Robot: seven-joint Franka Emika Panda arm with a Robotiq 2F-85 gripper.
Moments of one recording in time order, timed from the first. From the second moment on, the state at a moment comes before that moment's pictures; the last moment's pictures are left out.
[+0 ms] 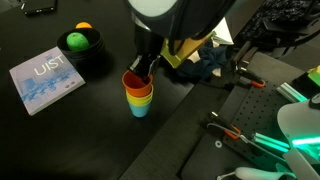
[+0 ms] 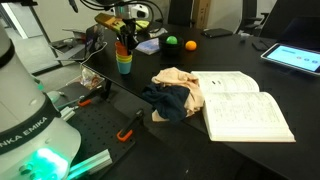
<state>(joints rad) 0.18 0.11 0.26 -2.61 0.45 2.85 -0.06</state>
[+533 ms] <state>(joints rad) 0.18 0.08 0.31 -2.60 0.53 2.80 -0.06</state>
